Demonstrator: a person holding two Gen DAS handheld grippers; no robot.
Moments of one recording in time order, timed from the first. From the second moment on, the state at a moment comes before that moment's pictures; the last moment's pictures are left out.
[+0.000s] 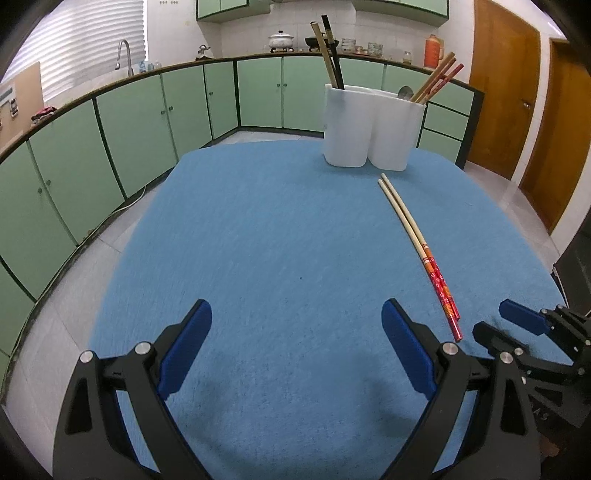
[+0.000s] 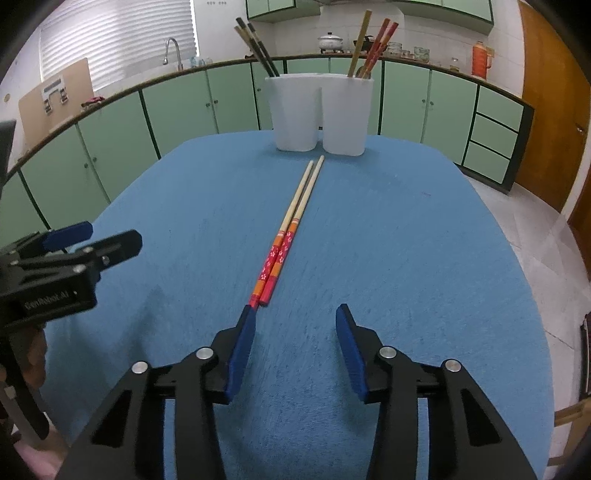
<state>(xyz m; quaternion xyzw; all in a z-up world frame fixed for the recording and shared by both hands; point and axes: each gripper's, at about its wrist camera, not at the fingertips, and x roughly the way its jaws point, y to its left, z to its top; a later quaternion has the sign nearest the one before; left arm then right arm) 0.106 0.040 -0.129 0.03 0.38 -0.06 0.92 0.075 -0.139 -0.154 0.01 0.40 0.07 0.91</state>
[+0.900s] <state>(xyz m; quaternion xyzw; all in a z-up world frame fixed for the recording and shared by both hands) 0.109 0.033 -0.129 0.02 0.38 -0.07 0.92 0.094 -0.124 -0.165 0.00 0.40 0.07 0.91</state>
